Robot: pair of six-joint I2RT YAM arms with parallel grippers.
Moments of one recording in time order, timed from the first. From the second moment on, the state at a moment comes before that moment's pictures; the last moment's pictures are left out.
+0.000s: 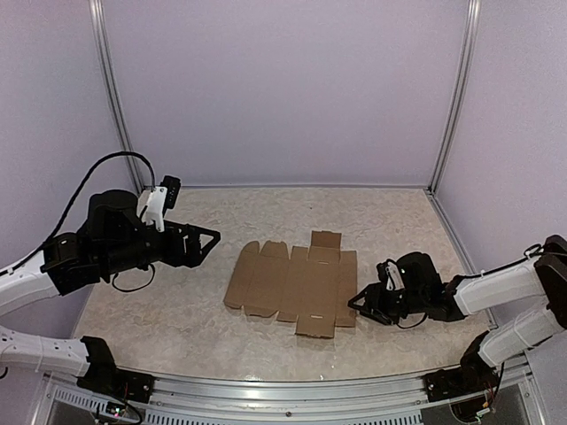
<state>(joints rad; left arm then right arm) -0.87 0.90 0.82 -0.31 -0.16 -0.38 0.67 1.34 0.35 0.27 -0.30 0.98</state>
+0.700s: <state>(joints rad) -0.87 0.92 0.82 -0.31 -0.16 -0.38 0.66 1.57 0.26 0.73 -0.37 1.12</state>
